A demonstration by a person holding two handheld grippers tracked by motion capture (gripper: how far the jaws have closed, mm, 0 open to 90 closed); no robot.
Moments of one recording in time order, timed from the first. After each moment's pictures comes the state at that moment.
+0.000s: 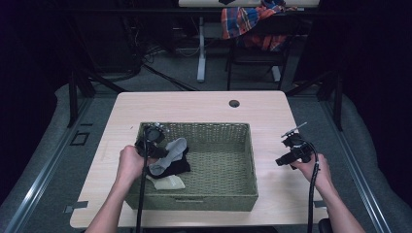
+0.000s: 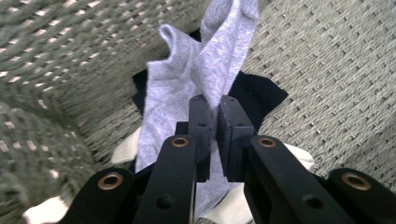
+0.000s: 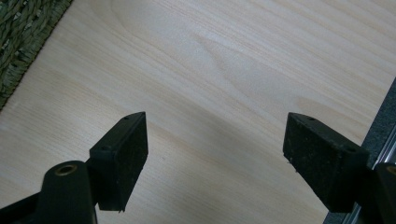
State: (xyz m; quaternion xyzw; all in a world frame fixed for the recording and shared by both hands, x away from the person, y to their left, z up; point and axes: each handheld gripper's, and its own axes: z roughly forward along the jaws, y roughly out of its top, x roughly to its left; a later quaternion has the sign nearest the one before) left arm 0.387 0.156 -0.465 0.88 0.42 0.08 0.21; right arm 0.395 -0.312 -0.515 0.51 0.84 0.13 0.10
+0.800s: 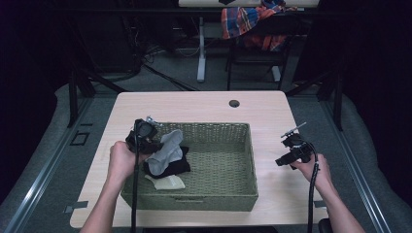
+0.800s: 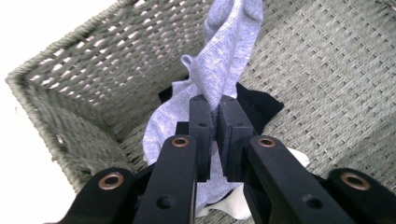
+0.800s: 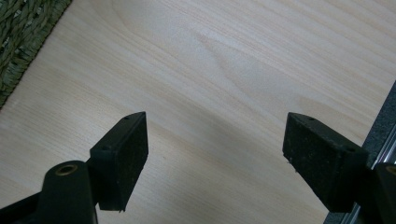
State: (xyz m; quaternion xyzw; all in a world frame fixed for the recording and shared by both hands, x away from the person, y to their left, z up) left arm 0.374 0.166 -0.429 0.88 0.40 0.13 0.23; right arm 0.395 -0.311 -0.515 0.51 0.84 0.13 0.10
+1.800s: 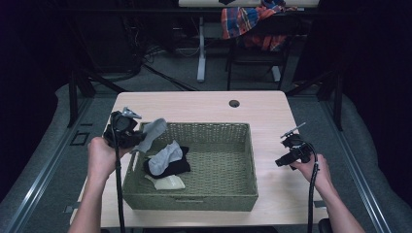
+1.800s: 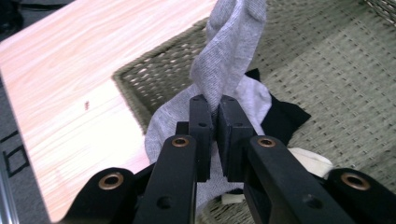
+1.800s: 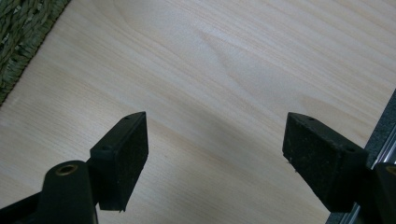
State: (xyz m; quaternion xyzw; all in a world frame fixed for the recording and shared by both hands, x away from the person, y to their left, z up) left arm 0.362 0.208 -0.393 0.84 0.44 0.19 0.26; right arm 0.395 -0.310 -0.516 0.51 0.84 0.12 0.10
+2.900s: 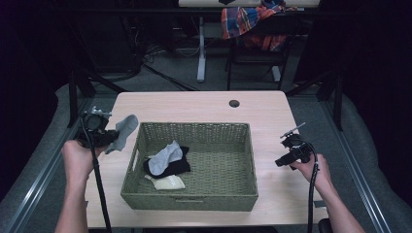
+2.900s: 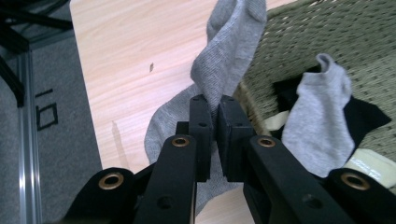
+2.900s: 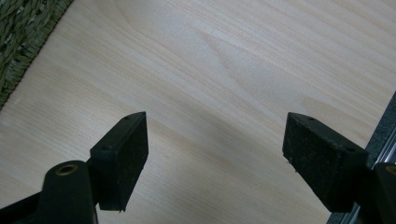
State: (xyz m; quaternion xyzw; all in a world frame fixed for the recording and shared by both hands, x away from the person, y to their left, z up) left arm 0.369 0.274 -0.405 0.79 0.53 0.21 0.24; right arm 0.394 -0.310 -0.516 0.51 0.85 0.13 0.10
